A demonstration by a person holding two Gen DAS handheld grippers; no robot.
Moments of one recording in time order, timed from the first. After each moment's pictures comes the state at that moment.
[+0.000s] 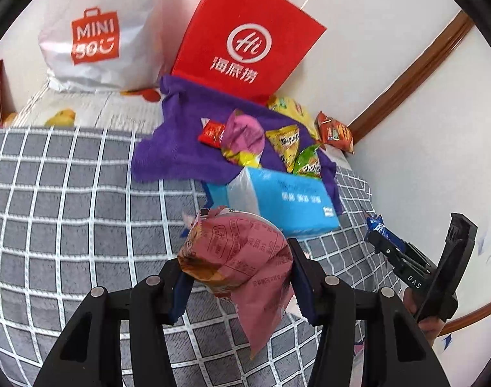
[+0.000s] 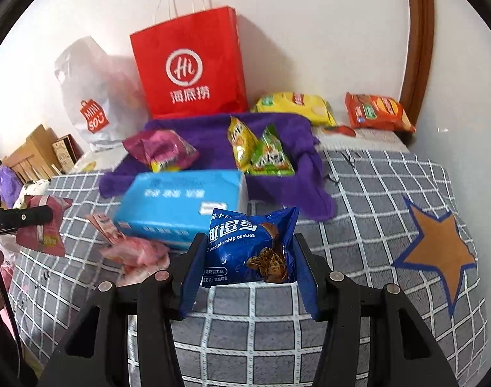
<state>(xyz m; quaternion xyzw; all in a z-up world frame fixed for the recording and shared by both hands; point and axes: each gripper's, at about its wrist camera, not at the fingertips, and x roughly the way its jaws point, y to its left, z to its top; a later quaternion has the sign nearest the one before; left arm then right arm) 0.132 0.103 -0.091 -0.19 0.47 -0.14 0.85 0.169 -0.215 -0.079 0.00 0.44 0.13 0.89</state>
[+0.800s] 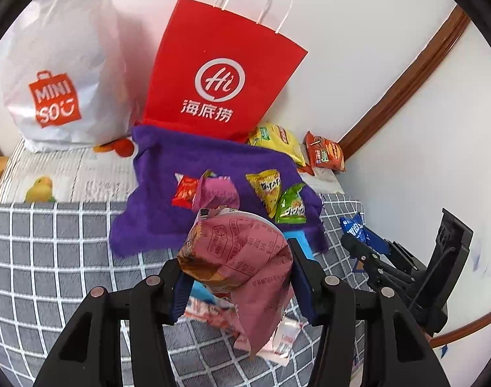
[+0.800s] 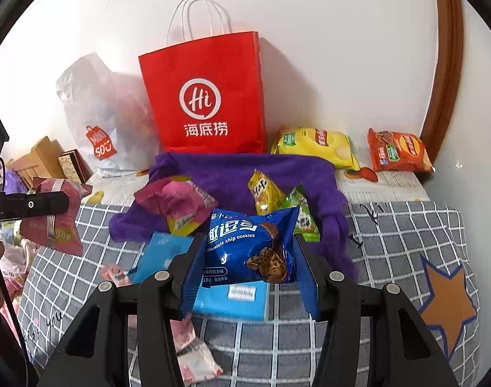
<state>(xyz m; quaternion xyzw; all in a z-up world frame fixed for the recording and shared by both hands) 0.207 0.084 -0.037 -0.17 0.46 -0.16 0.86 0.238 -0.177 -0.050 0.00 0.42 0.15 0.89</state>
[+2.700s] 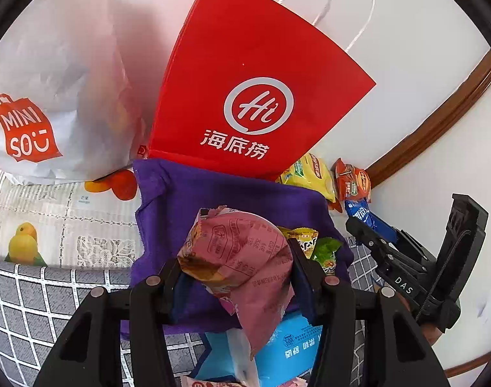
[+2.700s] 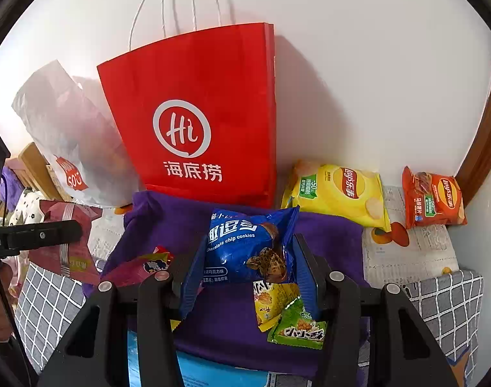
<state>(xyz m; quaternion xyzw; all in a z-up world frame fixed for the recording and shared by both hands) 0.316 0.105 -0.069 -0.20 0.47 -0.13 0.85 0.374 -0.136 -0.066 -0.03 0.44 0.17 0.88</state>
